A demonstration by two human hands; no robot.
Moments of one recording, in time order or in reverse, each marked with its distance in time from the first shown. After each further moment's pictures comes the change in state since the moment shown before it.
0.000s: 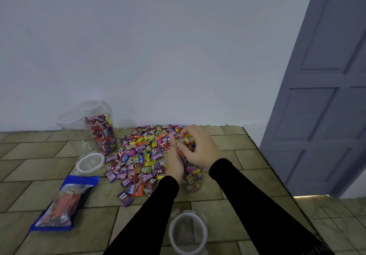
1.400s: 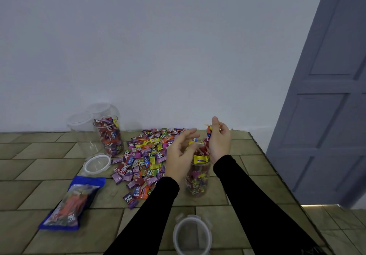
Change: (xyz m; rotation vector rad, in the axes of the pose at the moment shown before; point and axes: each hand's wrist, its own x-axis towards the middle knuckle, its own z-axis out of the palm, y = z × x) left_hand -0.022 0.035 0.001 0.431 -0.062 0.500; right_hand 0.026 0.002 0.000 0.777 0.633 0.670
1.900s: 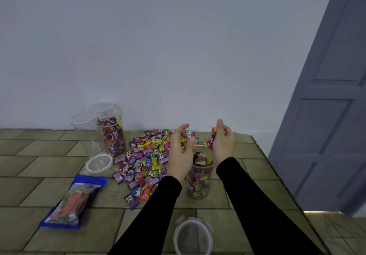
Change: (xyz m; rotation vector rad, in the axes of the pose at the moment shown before) left_hand 0.012 -0.008 -0.002 0.114 0.095 -0.007; right_hand 0.007 0.005 0.000 -0.007 0.001 0.015
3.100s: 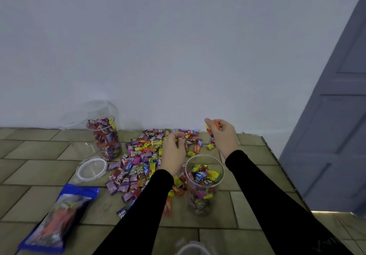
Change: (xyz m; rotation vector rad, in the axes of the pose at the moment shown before) left_hand 0.073 -0.071 -0.002 0.283 -0.037 -0.279; right_hand 0.078 0.028 0.014 -0.311 -0.303 -0.122
